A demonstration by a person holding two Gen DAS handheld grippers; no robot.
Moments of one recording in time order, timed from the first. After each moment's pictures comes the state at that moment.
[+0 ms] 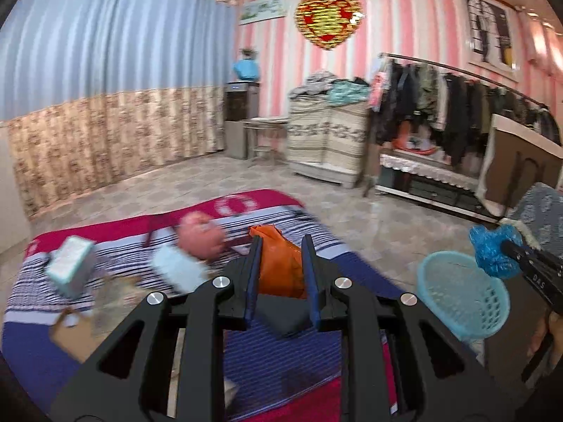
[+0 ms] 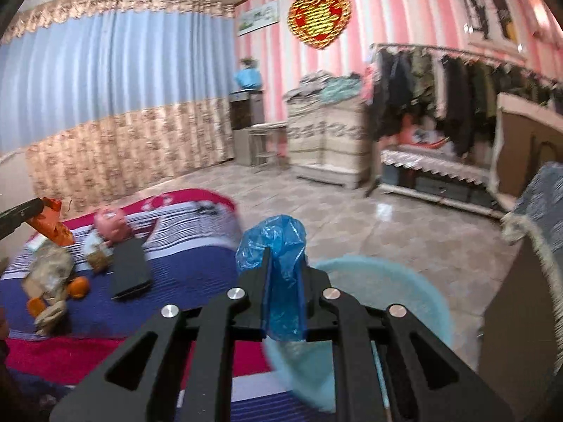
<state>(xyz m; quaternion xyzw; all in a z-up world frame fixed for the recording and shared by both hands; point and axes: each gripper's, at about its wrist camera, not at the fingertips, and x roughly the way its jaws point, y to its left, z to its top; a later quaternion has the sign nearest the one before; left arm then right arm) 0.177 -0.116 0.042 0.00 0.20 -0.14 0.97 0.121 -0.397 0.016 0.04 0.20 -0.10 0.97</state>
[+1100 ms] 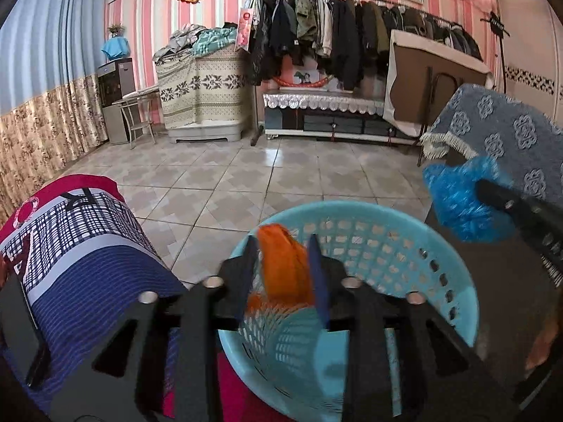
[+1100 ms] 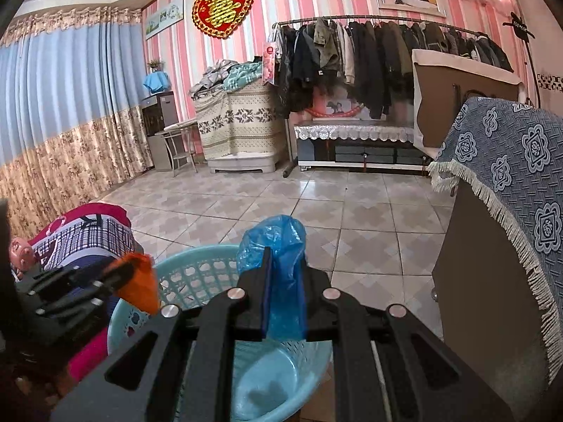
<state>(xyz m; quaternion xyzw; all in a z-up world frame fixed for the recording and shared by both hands) 0.223 -0.409 -0.070 0.11 0.27 -0.33 0.90 0.115 -0.540 -0.039 0.12 0.22 -0.24 0.94</state>
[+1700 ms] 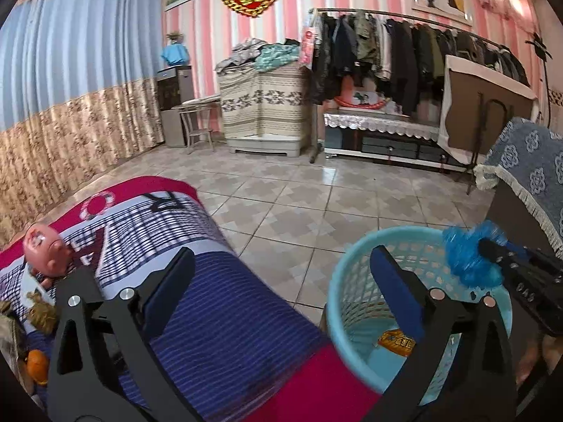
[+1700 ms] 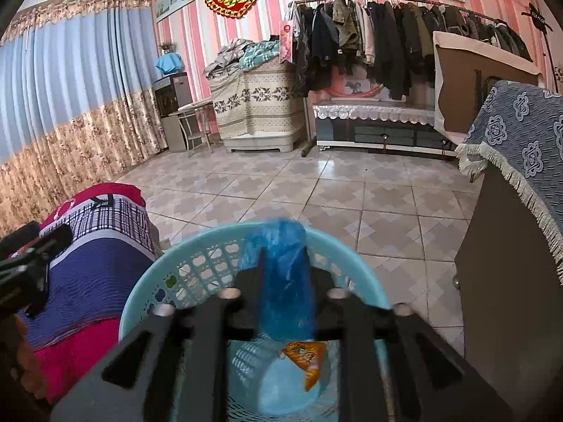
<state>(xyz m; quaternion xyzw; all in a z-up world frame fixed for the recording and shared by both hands) 0.235 -0.327 -0.032 0.08 0.24 -0.22 0.94 0.153 -0.516 -0.066 0.13 0.26 -0.20 0.94</state>
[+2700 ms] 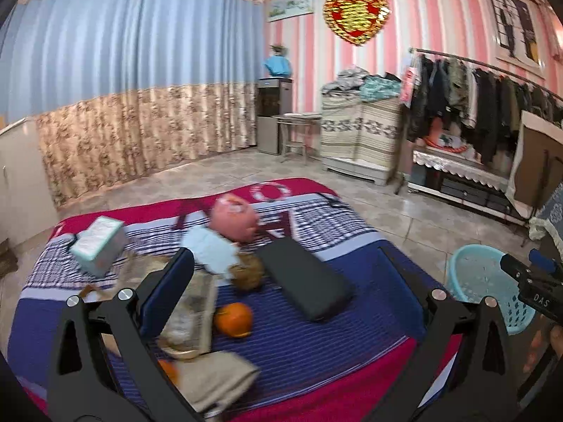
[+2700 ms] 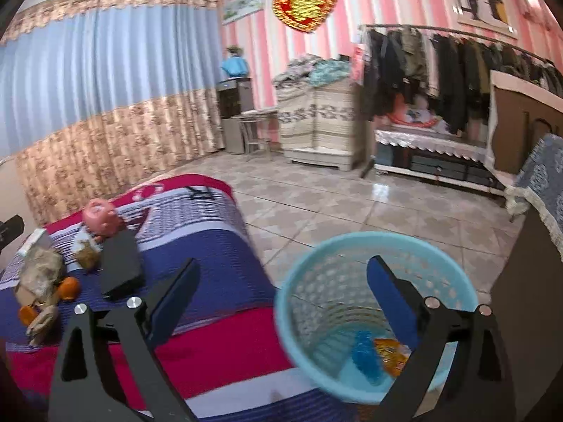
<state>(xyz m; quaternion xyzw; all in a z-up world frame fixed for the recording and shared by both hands) 0.158 -0.092 0.020 0.00 0.21 -0.05 0.98 0.140 -0.365 -0.018 0.07 0.22 -0.09 0.97</state>
